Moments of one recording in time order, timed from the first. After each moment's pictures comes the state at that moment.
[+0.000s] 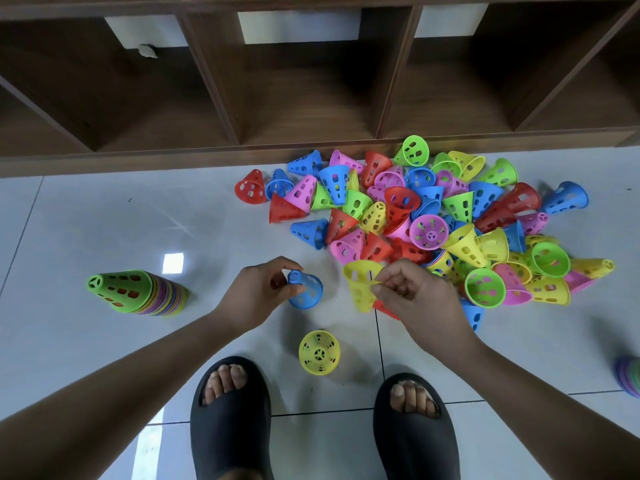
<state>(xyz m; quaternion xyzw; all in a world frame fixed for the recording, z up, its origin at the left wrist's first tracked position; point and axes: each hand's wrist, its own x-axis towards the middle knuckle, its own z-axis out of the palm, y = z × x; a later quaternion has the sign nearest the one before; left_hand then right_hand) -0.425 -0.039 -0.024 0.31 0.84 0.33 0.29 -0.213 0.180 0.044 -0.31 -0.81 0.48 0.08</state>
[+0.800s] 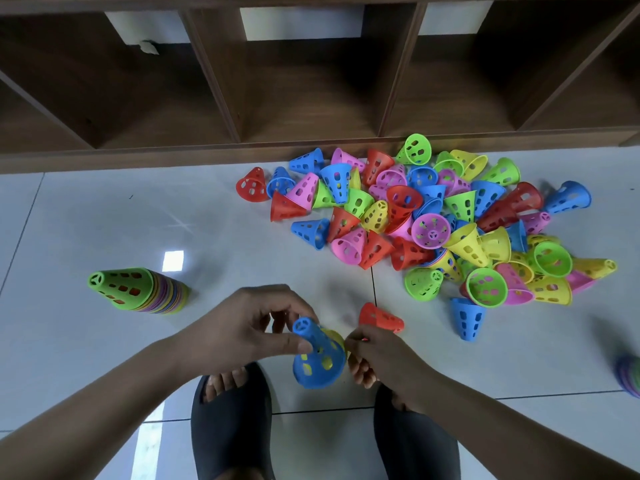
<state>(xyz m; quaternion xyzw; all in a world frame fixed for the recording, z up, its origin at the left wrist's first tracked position) -0.394 -0.069 0.083 0.43 0.70 0.38 0.43 -0.197 0.121 -0.004 -0.39 -0.60 0.66 -0.23</state>
